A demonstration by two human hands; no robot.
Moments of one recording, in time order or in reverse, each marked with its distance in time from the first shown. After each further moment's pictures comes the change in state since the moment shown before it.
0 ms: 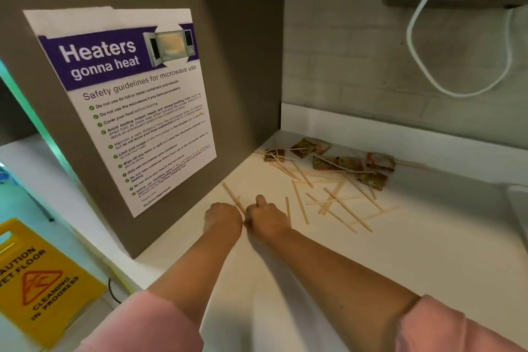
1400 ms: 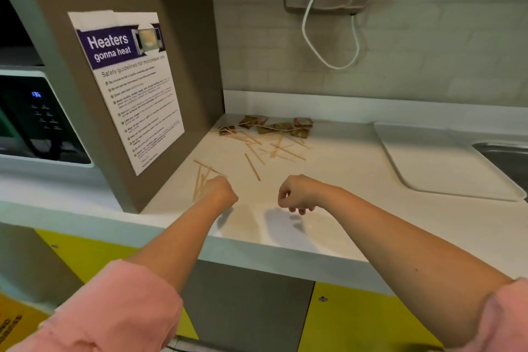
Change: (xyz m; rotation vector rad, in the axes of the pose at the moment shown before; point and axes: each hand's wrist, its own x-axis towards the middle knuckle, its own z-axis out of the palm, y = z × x) left_hand -0.129 -0.039 -0.010 -0.530 -0.064 0.327; right_hand -0.218 -0.020 -0.059 0.224 -0.203 0.380
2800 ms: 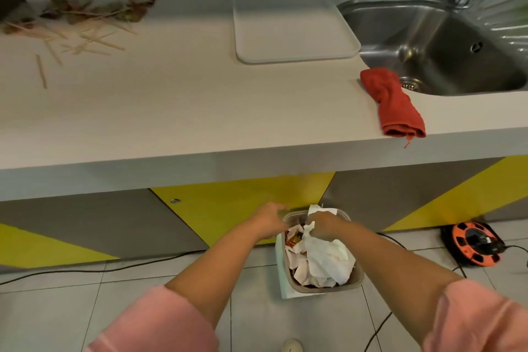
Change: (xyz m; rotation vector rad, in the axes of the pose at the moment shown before) left_hand -0.217 0.219 0.359 0.015 -0.802 0.303; right_hand -0.182 0.409 0.226 0.235 -0.327 0.511
